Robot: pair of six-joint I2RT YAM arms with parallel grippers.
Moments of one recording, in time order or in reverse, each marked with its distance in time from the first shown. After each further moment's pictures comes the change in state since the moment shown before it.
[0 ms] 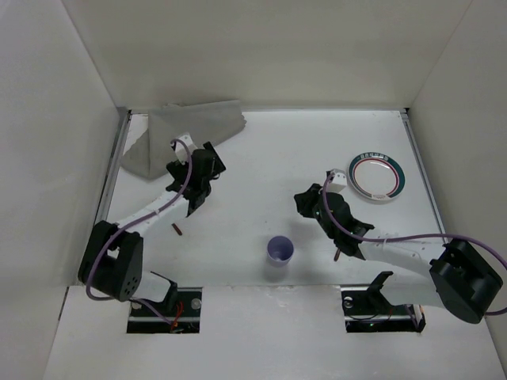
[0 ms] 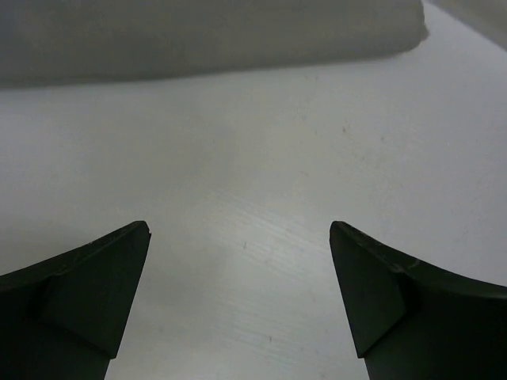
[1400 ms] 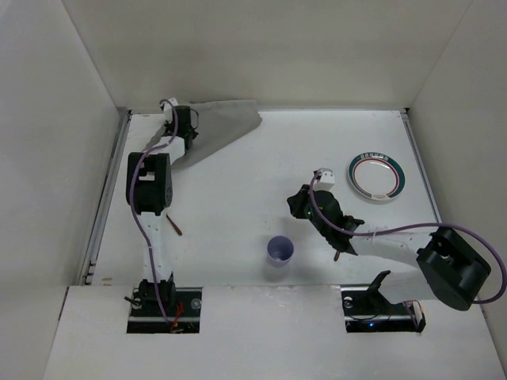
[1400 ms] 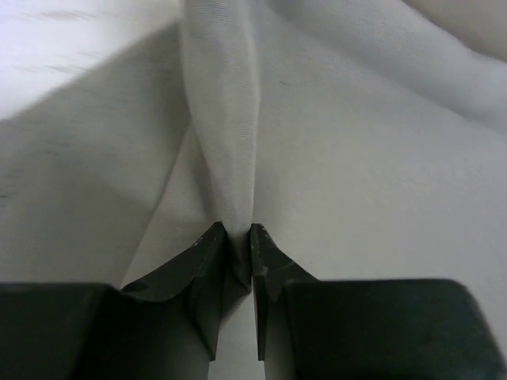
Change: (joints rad) left arm 0.422 0.893 0.868 0.015 0.306 0.203; right arm 0.031 0.113 0.058 -0.011 -0.037 -0.035
